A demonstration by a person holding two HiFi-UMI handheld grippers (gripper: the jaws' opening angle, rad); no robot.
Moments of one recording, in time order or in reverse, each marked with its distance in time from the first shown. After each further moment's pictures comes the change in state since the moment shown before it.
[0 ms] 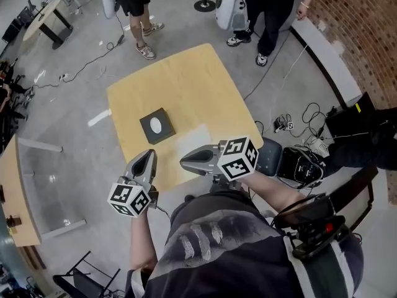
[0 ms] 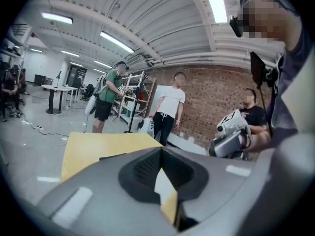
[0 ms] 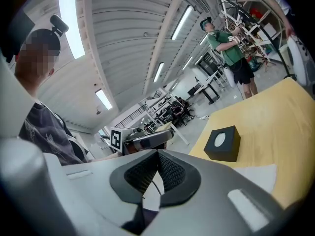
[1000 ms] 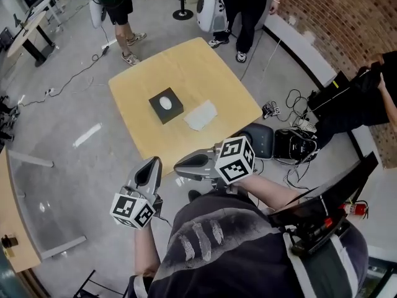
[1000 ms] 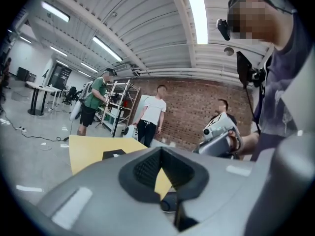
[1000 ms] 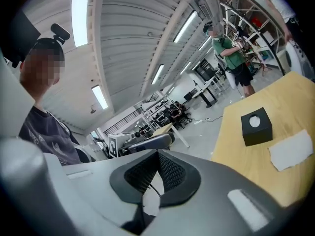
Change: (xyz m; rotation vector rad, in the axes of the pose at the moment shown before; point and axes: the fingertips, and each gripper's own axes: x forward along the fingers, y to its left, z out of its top) left arm -0.155 -0.003 -0.023 0.041 -0.107 -0.223; right arm 0.119 0.122 -0.046 -0.006 -0.058 -0.085
